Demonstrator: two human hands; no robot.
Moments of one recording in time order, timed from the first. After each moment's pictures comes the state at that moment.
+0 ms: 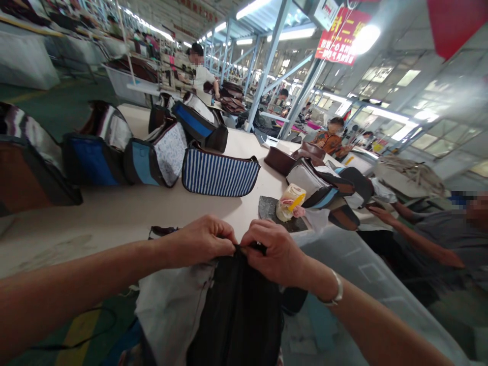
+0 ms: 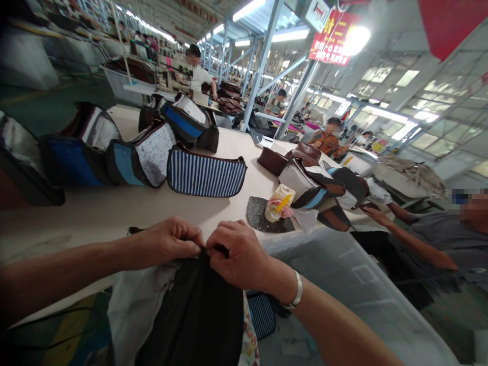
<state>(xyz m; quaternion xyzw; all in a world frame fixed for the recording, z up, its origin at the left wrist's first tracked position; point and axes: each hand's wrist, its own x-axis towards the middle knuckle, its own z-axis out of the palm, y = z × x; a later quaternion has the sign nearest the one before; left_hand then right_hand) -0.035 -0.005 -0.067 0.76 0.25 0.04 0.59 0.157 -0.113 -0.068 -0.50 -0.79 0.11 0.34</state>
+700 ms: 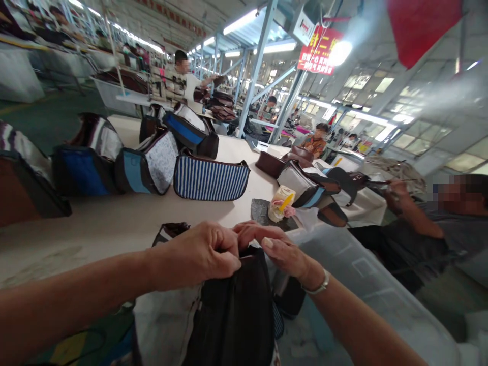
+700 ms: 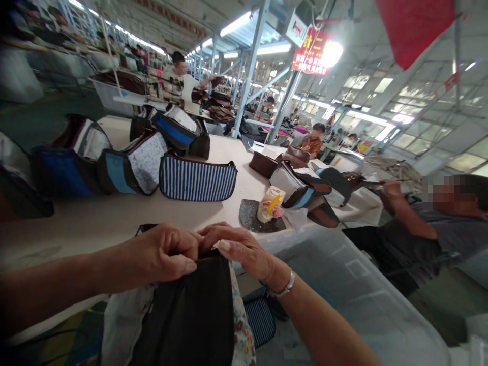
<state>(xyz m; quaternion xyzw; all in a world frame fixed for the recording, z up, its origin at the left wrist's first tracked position) -0.035 -0.050 -0.020 0.79 0.19 0.04 0.59 0.180 -0.142 -0.052 -0.37 -0.71 0.42 0.44</state>
